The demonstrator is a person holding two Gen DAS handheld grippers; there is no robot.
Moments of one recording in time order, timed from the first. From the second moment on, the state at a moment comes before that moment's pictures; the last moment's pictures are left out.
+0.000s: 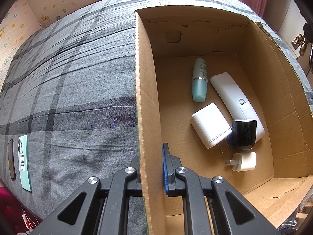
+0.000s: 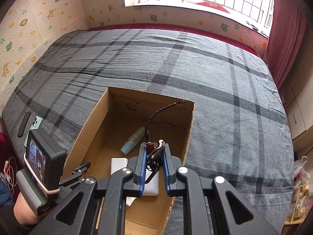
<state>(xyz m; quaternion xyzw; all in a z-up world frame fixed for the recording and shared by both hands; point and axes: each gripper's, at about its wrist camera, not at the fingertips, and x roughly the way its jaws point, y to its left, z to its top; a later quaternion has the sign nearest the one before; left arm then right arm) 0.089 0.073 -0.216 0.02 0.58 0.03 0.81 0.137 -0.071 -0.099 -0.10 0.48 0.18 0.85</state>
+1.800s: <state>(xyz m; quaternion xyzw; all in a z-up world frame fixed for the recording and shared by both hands) 0.088 0.074 -0.216 0.02 0.58 0.03 0.81 0.151 -0.021 -0.204 -0.13 0.55 0.19 0.80</state>
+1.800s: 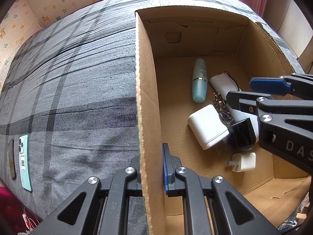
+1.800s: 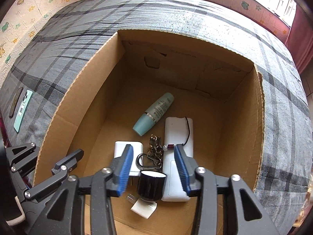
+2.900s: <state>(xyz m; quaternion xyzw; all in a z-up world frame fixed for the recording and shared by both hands) 0.088 0.070 -0.215 0.03 0.58 0.04 0.81 0.123 -0.079 -0.141 -0.09 0.52 0.12 0.84</state>
